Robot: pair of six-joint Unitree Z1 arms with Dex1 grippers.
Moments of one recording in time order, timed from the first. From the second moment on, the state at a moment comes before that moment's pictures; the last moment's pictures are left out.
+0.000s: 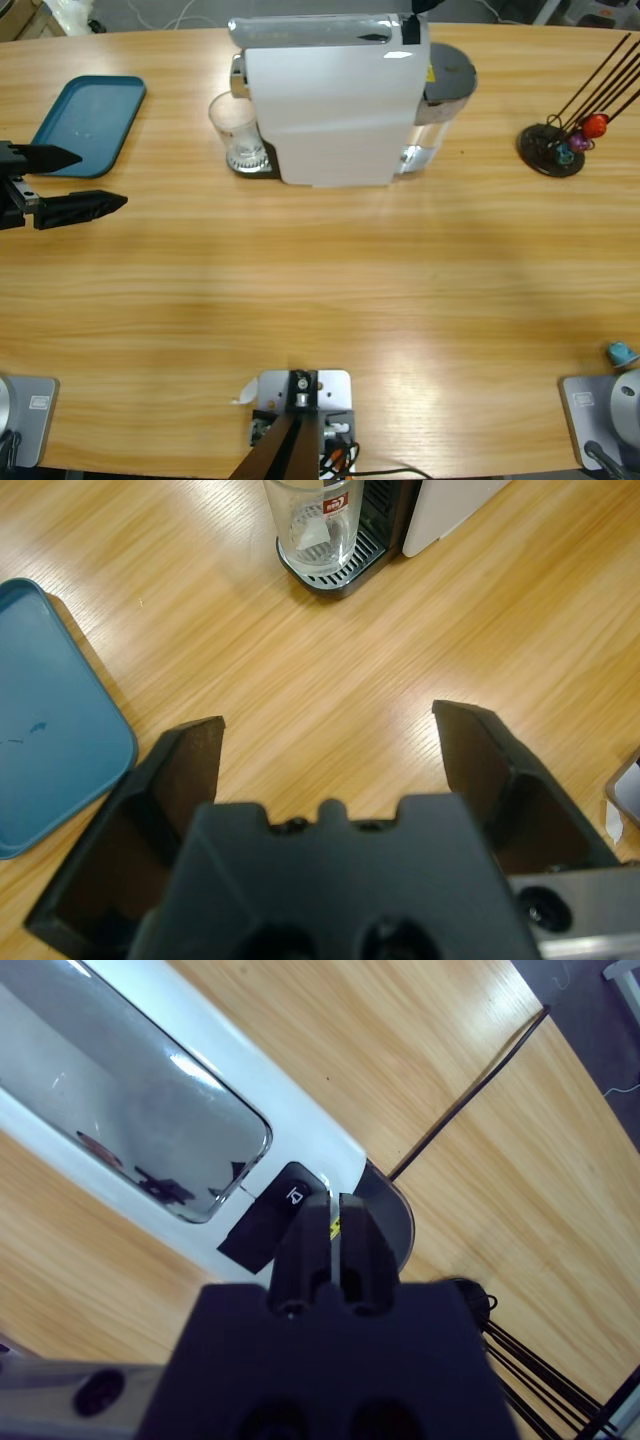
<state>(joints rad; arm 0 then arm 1) -0.65 1.16 -0.68 0.29 -0.02 0.05 0.66 1.98 -2.13 1.28 -0.12 -0.14</state>
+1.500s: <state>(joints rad) -0.65 1.16 -0.68 0.29 -0.02 0.05 0.71 1.98 -2.19 1.35 -0.15 -0.14</state>
